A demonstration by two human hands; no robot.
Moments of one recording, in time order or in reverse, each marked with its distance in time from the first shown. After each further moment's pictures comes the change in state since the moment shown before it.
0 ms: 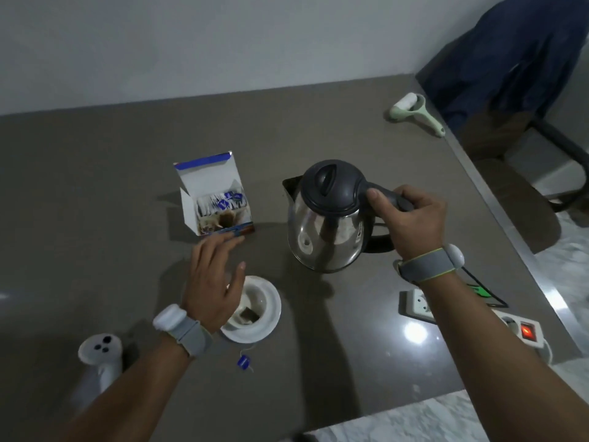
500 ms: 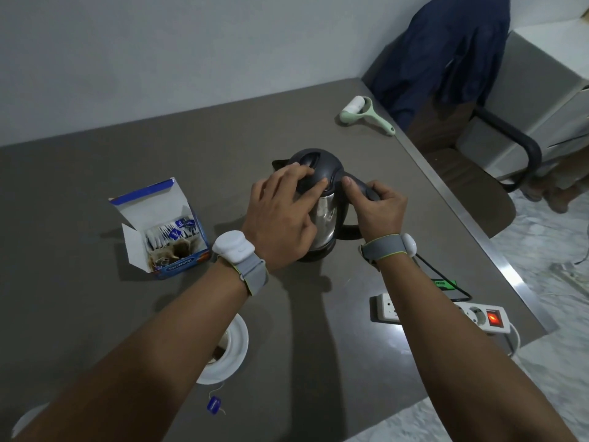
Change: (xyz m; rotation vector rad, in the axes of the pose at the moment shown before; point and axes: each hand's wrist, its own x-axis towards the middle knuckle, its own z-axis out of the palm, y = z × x) left_hand 0.151 0.159 0.056 0.267 -0.077 0.512; right_hand 0.047 0.054 -0.014 0.082 0.211 0.119
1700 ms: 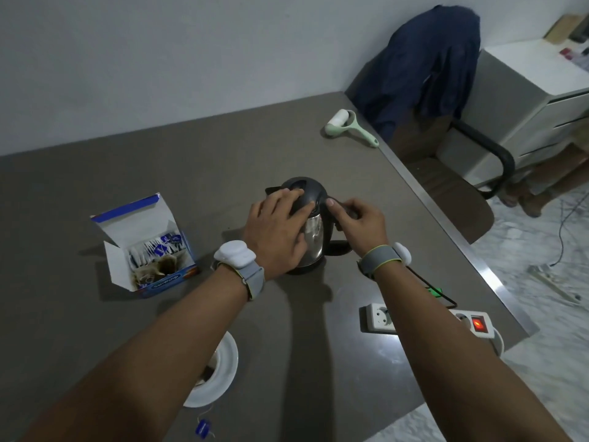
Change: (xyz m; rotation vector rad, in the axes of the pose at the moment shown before) left_hand 0.008 -0.004 0.031 0.009 -0.202 -0.018; right_hand 0.010 0.022 -0.012 -0.300 -0.172 0.174
